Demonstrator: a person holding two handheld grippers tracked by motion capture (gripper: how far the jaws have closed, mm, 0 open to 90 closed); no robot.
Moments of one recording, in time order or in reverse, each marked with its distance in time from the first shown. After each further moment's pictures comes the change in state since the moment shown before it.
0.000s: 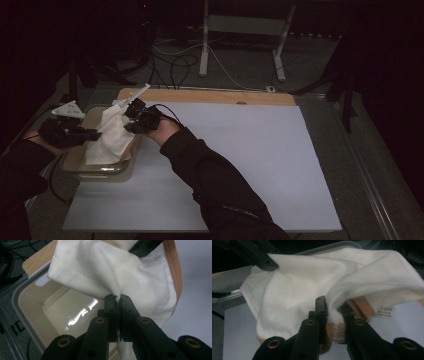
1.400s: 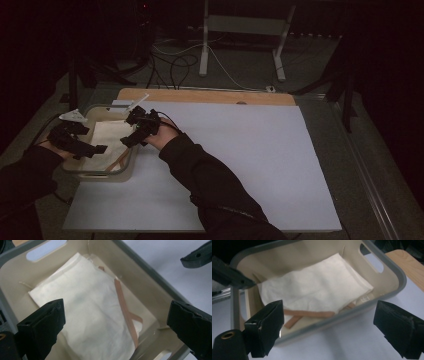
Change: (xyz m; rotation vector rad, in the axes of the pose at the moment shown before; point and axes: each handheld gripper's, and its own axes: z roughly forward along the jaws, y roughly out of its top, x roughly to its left) left arm 0.020 -0.027 0.052 -0.006 -0.044 -0.113; right arm -0.010 -0.024 0.033 0.017 -0.025 0.010
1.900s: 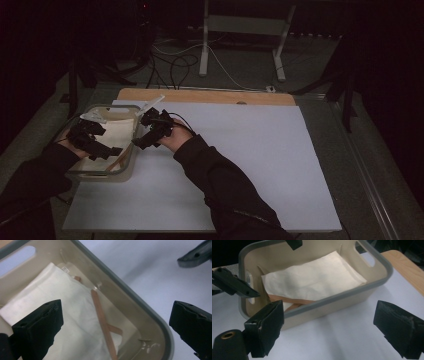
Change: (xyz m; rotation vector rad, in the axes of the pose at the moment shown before) left arm -0.030 0.025 0.019 0.040 -0.048 0.071; right arm -0.008 -0.022 -0.030 -0.040 0.007 -0.014
